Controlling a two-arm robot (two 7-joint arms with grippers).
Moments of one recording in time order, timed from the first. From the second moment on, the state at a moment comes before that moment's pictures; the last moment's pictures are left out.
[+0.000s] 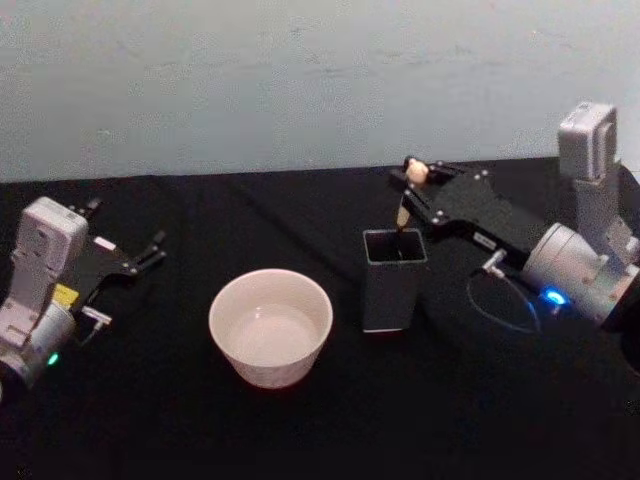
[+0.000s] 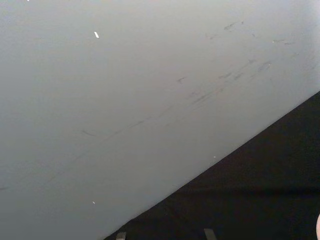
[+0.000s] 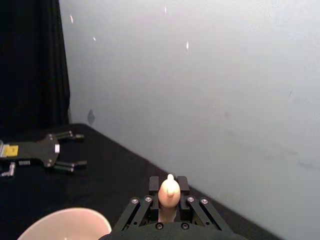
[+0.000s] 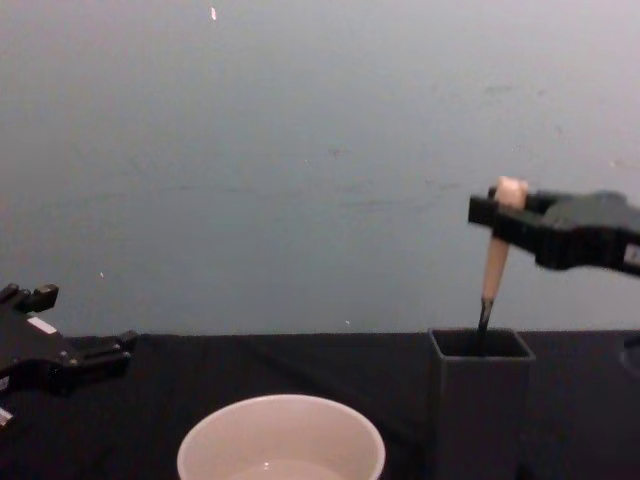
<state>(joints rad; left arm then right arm) -0.20 0.60 0.45 -1.41 -0.25 -0.12 0.03 0.26 0.47 -0.35 -1.54 0.46 -0.03 0.49</state>
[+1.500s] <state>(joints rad) -0.20 0.60 0.45 -1.41 -0.25 -0.12 0.03 0.47 0.37 -0.57 -1.33 0.45 -0.24 0.77</state>
